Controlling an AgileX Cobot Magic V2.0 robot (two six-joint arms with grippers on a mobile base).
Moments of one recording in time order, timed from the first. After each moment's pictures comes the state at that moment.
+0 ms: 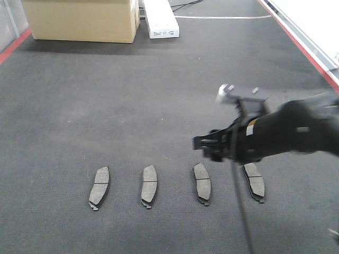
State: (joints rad) left arm -0.64 0.22 -0.47 0.26 0.55 -0.42; right arm 0.43 1.49 -1.06 0.05 0.58 0.26
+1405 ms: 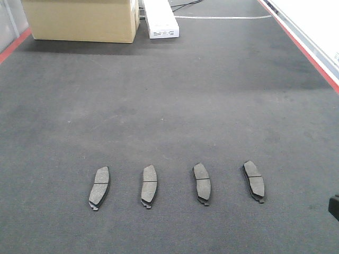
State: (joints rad) left arm -0.64 0.22 -0.47 0.26 0.55 -0.42; right arm 0.43 0.39 -0.51 -0.09 0.62 0.11
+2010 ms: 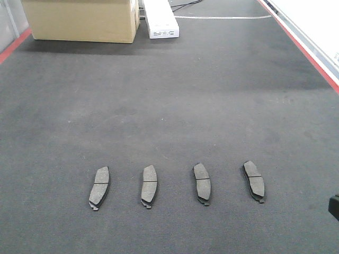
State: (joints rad) left arm -0.64 0.22 -0.47 0.04 0.55 -0.16; right arm 0.43 0.39 -0.51 -0.10 0.62 0.11
